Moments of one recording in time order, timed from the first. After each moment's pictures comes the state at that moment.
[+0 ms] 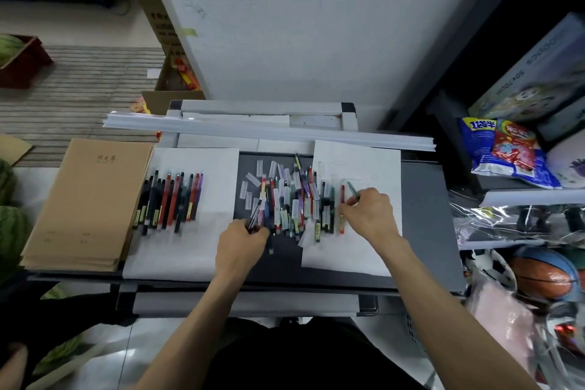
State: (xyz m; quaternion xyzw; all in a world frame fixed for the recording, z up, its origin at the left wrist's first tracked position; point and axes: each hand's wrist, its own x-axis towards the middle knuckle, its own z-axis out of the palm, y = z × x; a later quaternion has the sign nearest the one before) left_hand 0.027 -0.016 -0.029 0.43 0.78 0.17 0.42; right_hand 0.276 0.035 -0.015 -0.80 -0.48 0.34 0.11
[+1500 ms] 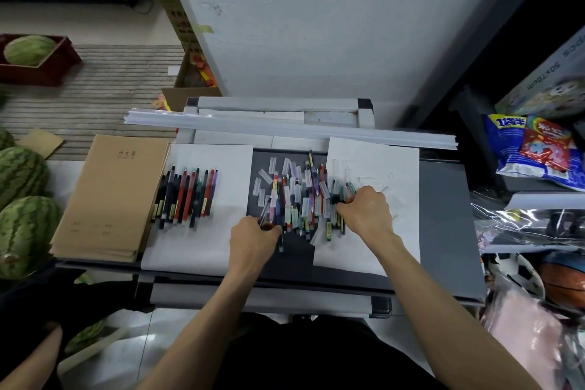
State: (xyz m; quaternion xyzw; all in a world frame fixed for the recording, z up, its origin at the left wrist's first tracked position) left_hand 0.029 -0.012 -0.032 0.42 0.80 0.16 0.40; right_hand 0.245 0.043 -0.018 -0.80 -0.48 0.35 0.07
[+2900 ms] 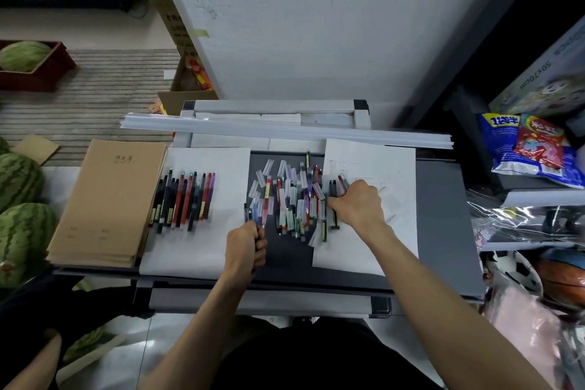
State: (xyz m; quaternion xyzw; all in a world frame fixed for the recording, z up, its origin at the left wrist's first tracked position) left_hand 0.015 -0.019 -0.041 0.16 0.68 0.34 0.62; right_hand 0.238 0.058 -0.023 -0.80 -0.47 0.37 0.09
